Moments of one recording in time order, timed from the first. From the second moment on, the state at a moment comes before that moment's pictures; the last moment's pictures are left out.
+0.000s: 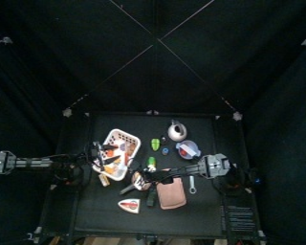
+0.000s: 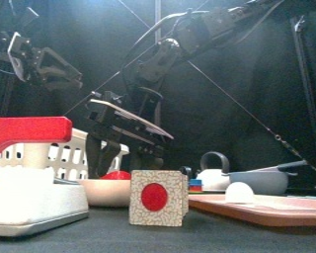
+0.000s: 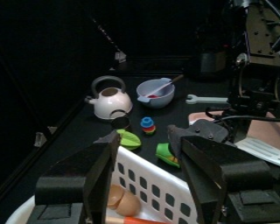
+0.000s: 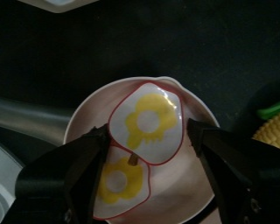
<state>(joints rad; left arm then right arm) 0.13 -0.87 1.25 -0.59 -0.37 0.69 0.05 0.51 -0.02 -0.30 0.67 0.91</state>
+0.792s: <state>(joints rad) 0.13 -0.87 1.26 -0.59 -0.37 0.69 0.05 0.48 -0.04 -0.34 0.71 0.91</state>
